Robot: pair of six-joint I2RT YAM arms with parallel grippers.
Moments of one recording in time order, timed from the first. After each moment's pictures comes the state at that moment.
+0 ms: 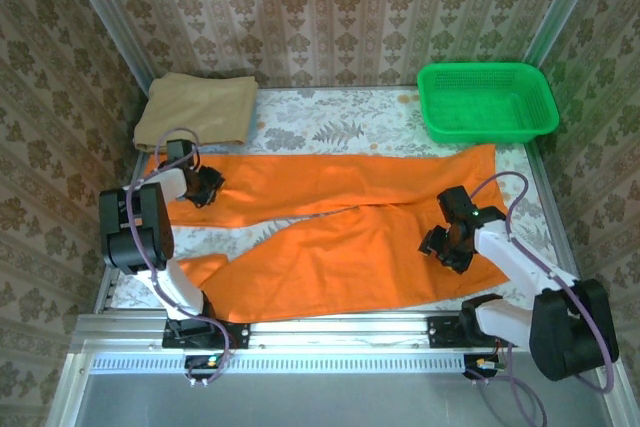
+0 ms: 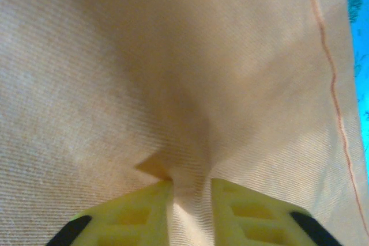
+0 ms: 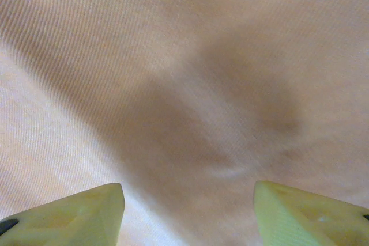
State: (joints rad) left arm 0.09 1.74 0.96 -0.31 0.27 -0.89; right arm 0.19 1.12 0.59 -0.89 -0.08 0.79
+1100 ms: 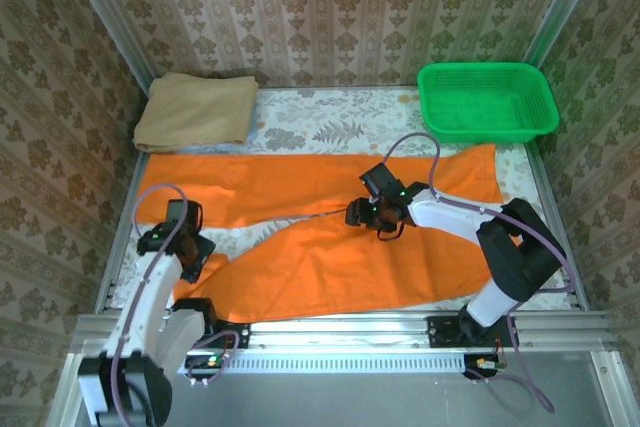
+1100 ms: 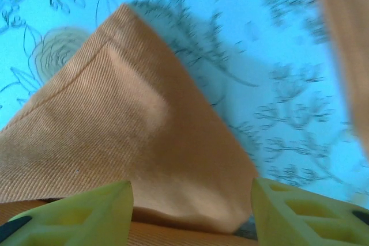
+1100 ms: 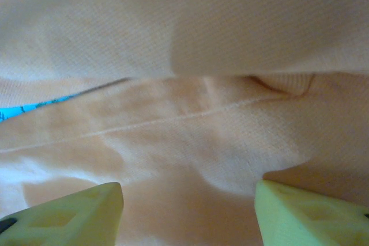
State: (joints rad) left arm -0.03 0.90 0.56 -1.01 -0.13 -1.05; right arm 0.61 1.59 0.88 -0.38 -0.12 0.76
